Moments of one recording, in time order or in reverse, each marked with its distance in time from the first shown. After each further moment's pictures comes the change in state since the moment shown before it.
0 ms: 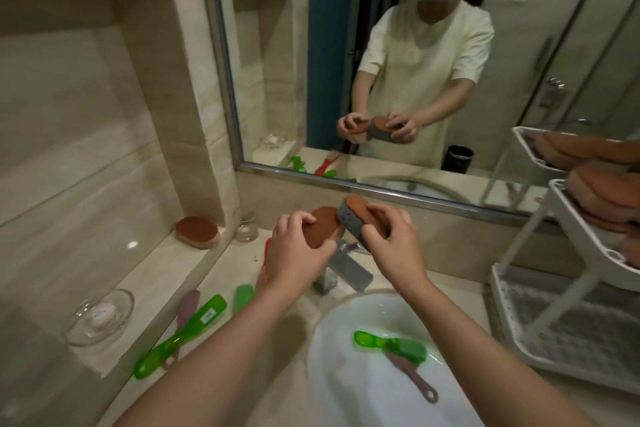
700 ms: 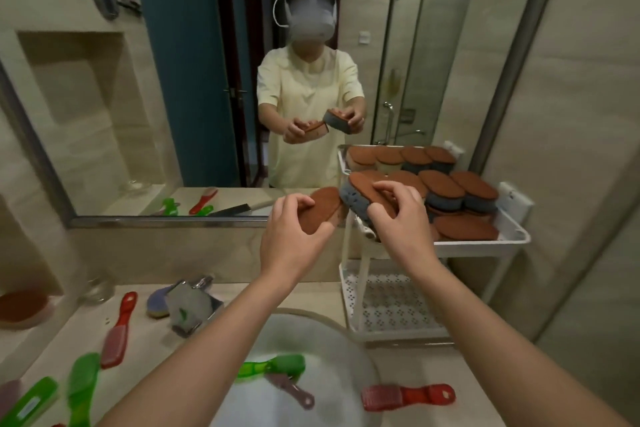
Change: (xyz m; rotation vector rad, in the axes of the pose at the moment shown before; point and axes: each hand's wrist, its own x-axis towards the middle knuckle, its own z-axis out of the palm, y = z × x) left_hand -0.074 0.239 0.121 -0.241 -0.096 0.354; right_hand -0.030 0.035 -0.289 -0.099 0.357 0.015
